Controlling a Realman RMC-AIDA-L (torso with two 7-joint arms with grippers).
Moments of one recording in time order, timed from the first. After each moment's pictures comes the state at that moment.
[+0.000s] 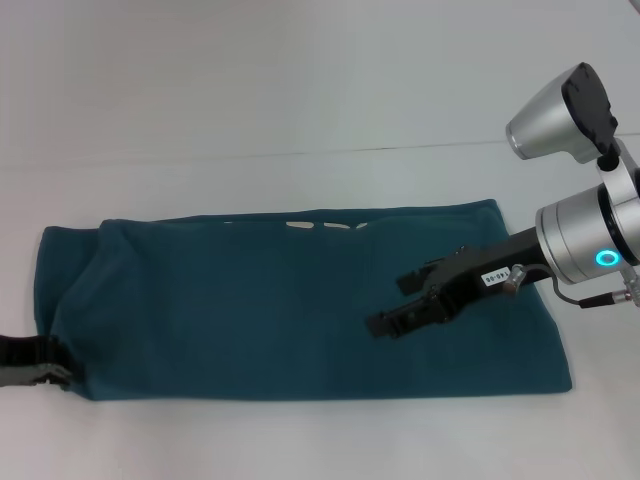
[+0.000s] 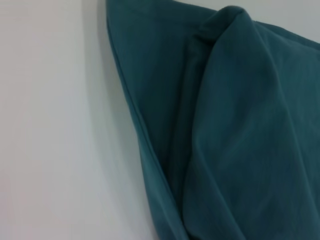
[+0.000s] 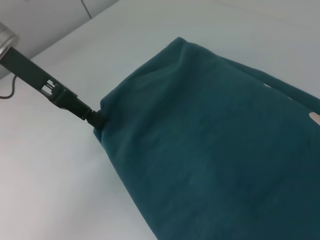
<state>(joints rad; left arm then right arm) -0.65 -2.08 0.53 0.93 2.77 1.48 -2.56 0.63 2.10 -1.06 -1.08 -2.26 -1.50 2.18</state>
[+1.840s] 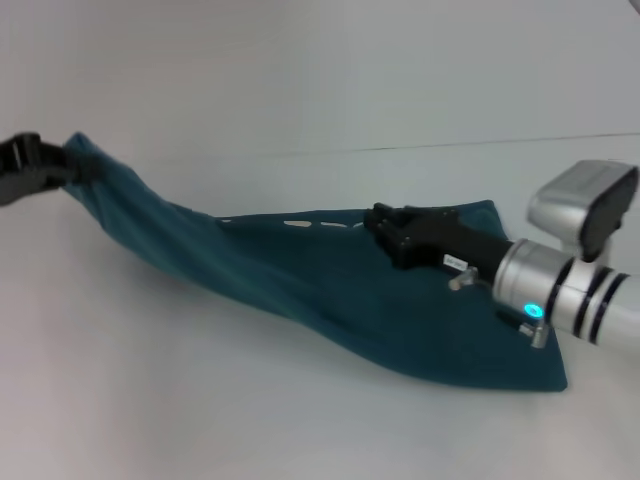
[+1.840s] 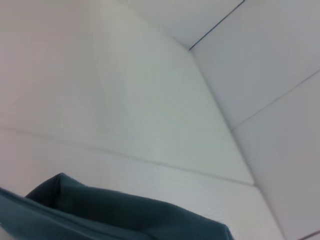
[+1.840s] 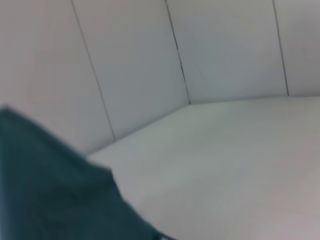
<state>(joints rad) -0.72 -1.97 0.40 0.96 2.30 1.64 -2.49 0.66 2.11 -1.05 -0.23 -1.20 -0.98 1.00</state>
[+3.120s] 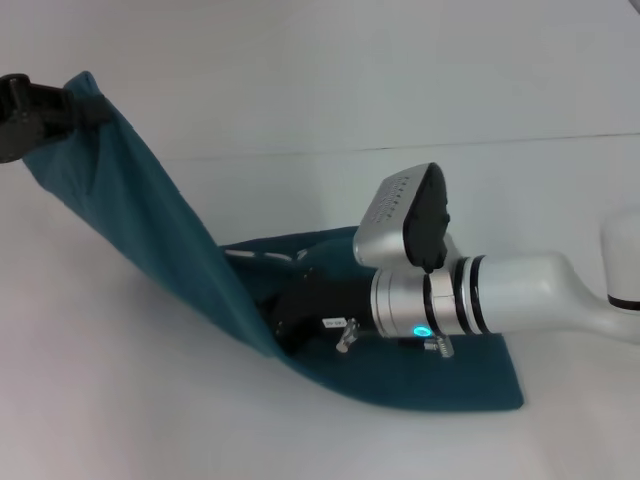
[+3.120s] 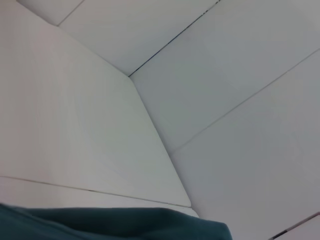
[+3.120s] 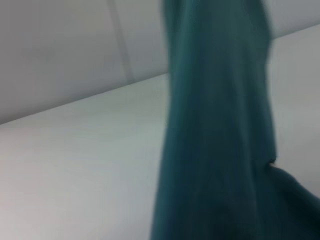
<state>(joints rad) -0.73 -1.96 0.37 0.96 2.14 1.72 -2.50 0.95 2.12 -1.52 -0.09 -1.18 -0.93 1.15</state>
